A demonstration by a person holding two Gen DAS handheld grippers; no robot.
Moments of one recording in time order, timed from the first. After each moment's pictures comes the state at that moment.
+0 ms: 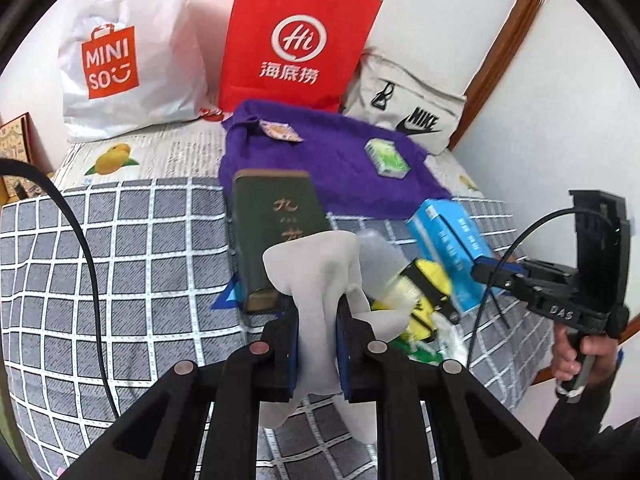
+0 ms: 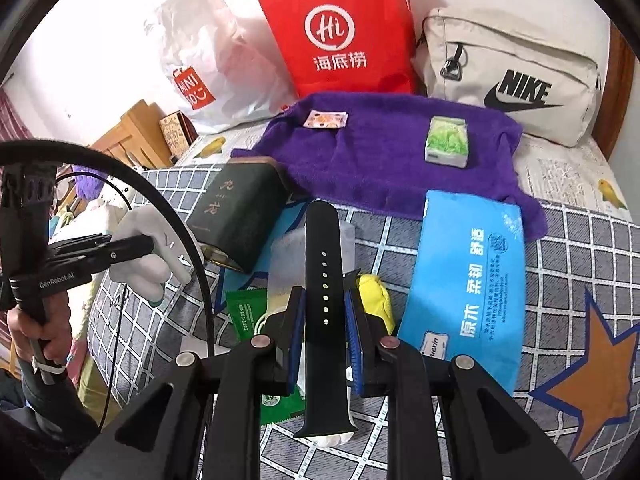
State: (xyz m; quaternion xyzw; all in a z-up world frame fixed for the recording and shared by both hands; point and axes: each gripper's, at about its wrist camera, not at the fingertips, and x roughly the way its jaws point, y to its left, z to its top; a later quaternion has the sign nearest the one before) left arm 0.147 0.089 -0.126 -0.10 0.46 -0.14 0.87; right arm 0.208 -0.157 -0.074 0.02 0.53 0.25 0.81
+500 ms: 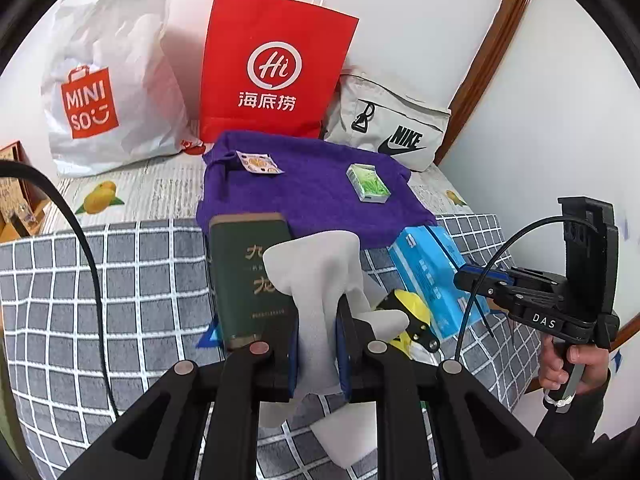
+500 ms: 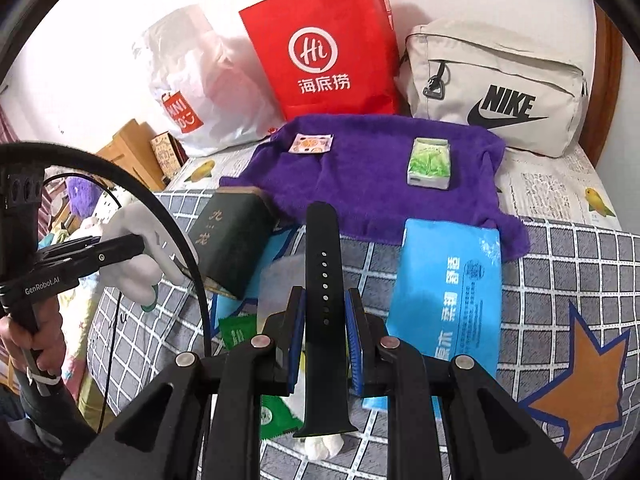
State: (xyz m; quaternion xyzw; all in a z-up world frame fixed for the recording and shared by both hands) left arm 0.163 0.068 -0.097 -0.08 0.44 -0.15 0.88; right arm 0.224 -0.166 -0.064 0.04 0.52 0.23 0.82
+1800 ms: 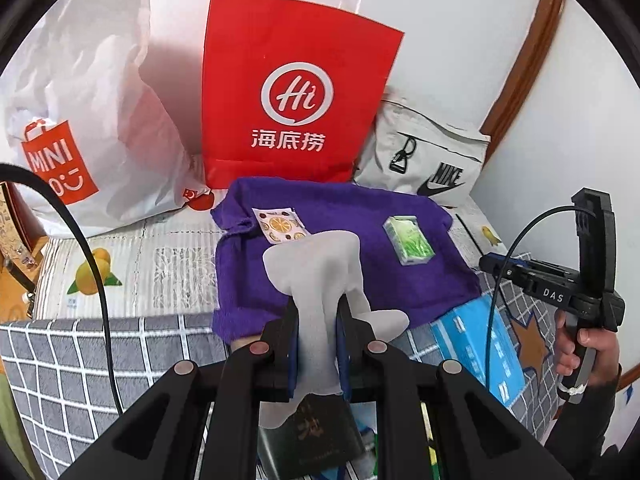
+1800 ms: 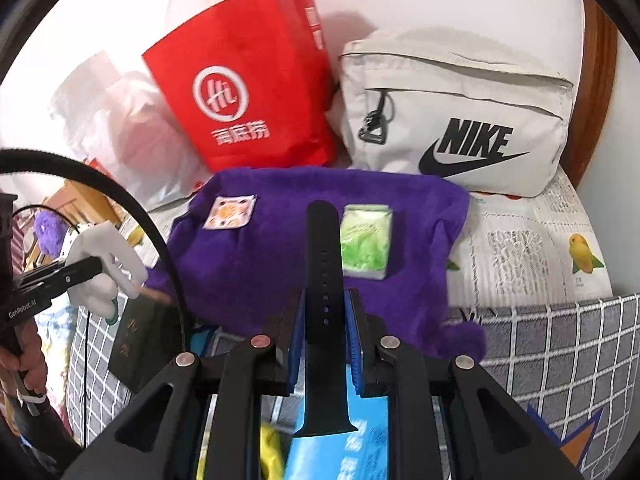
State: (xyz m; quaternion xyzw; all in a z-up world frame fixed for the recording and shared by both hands) left arm 0.279 0.079 -0.091 -0.07 0.44 -0.12 0.89; right arm 0.356 -0.196 -0.079 0.05 0.52 0.16 0.84
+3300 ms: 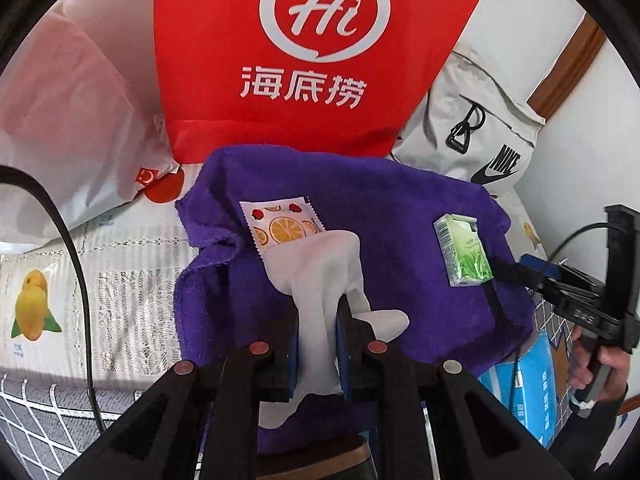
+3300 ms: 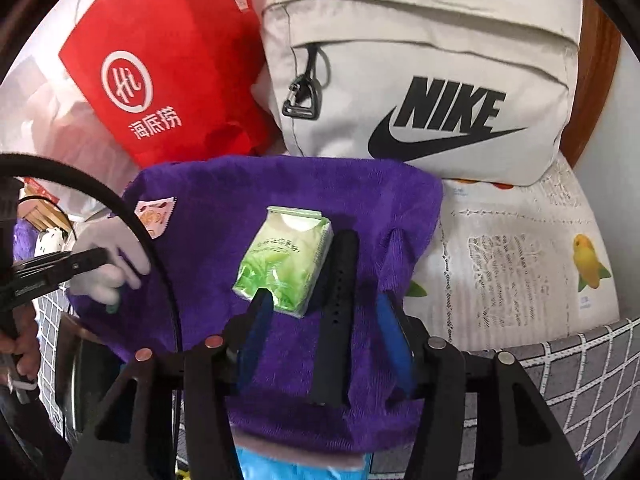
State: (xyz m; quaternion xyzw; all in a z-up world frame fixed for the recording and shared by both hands) left arm 0.390 0.061 -0.166 -0.08 0.52 -0.12 0.84; right arm 0.416 -0.216 -0.136 0.04 0.56 0.12 0.82
